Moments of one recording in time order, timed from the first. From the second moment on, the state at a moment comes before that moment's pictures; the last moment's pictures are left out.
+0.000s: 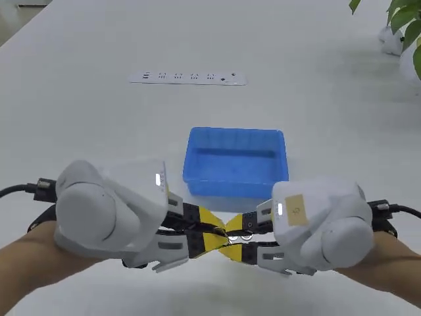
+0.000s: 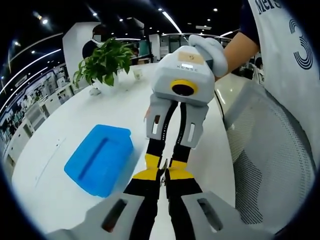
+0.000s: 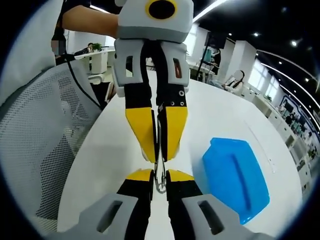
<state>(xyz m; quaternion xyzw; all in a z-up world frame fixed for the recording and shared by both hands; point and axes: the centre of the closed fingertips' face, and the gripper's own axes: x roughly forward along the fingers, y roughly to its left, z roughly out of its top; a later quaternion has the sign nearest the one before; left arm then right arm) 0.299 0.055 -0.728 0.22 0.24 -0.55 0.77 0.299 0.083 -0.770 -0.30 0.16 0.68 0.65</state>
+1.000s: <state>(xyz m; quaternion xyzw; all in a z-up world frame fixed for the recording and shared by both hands) 0.305 0.056 -0.729 0.19 0.24 -0.54 0.78 0.304 0.080 -0.773 -0.29 0.18 0.67 0.66</state>
